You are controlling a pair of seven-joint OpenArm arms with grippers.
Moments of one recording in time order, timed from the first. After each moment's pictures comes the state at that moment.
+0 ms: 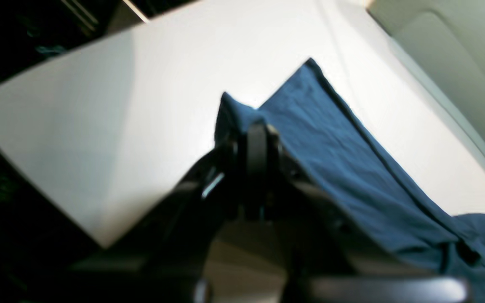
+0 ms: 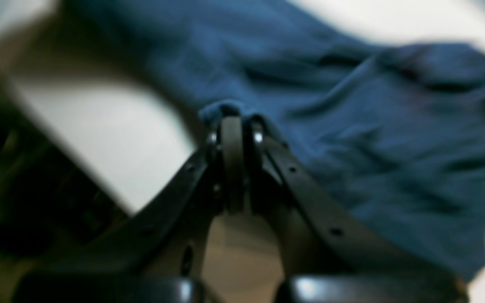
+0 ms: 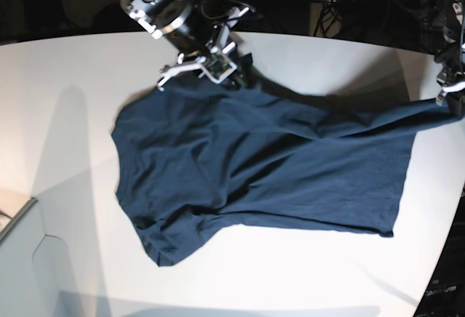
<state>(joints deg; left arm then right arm) 25.9 -7.5 -38.8 105.0 -46.2 0.2 21.8 -29.6 -0.2 -15.5 106.0 -18.2 25.3 -12.0</state>
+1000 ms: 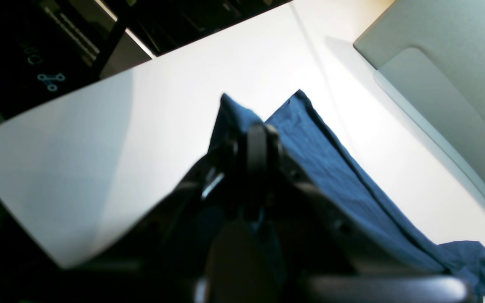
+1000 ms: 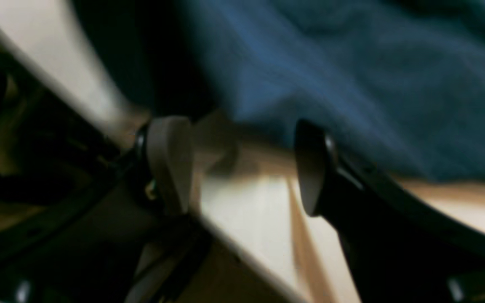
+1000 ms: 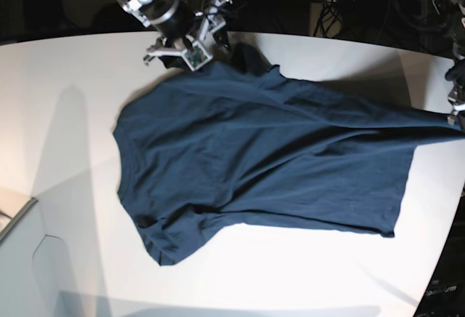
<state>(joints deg) 21.1 -9.2 -40.0 105.0 -46.0 0.3 21.8 -27.5 -1.2 -6.6 90.1 -17.9 25.1 -10.4</state>
